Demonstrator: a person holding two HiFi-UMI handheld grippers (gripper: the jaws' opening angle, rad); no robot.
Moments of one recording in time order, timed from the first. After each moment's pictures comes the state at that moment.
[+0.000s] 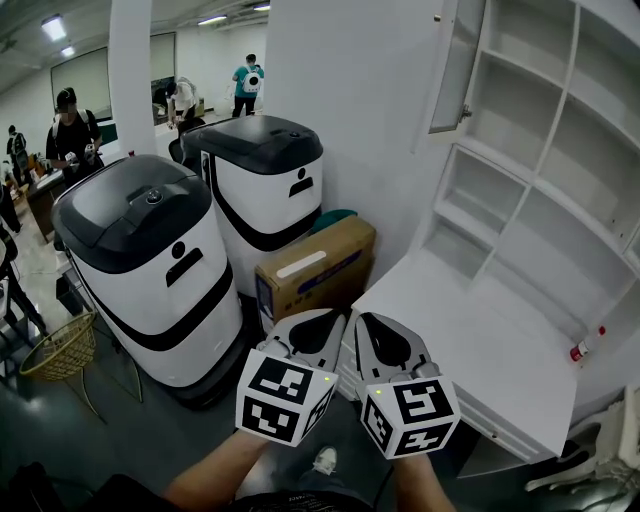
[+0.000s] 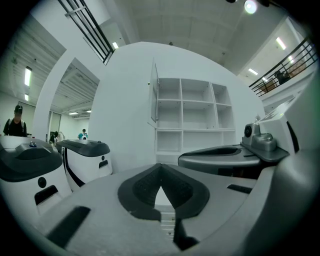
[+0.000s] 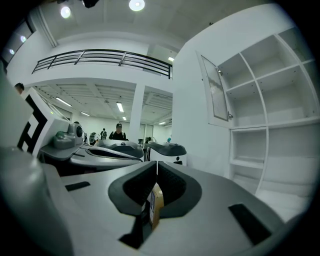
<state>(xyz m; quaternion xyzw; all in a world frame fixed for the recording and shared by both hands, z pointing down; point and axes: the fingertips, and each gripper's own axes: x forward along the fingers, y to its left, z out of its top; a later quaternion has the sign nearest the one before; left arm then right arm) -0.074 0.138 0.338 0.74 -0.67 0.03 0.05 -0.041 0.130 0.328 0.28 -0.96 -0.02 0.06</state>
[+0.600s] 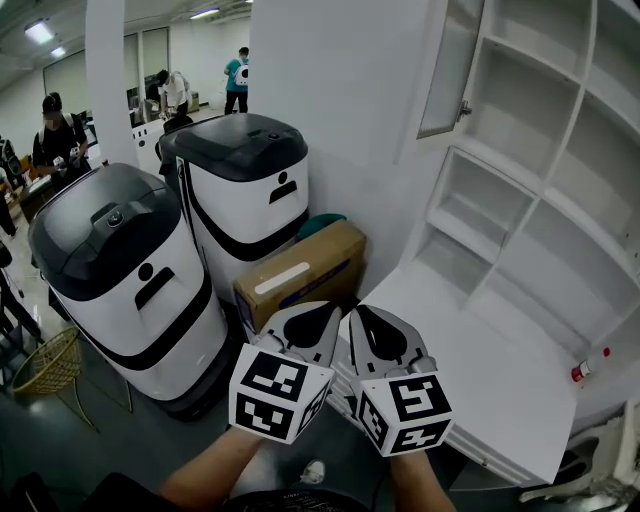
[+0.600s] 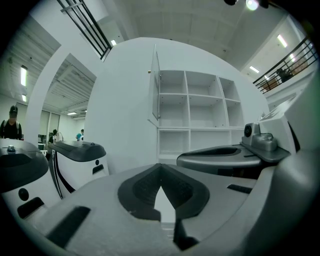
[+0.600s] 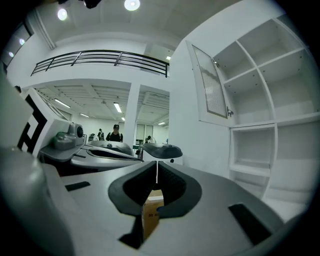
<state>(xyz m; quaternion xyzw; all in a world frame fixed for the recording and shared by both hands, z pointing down) -0.085 0.009 0.328 0.74 -0.67 0.03 0.05 -0.055 0.004 0.318 0.28 -0.96 -0.02 0.06</state>
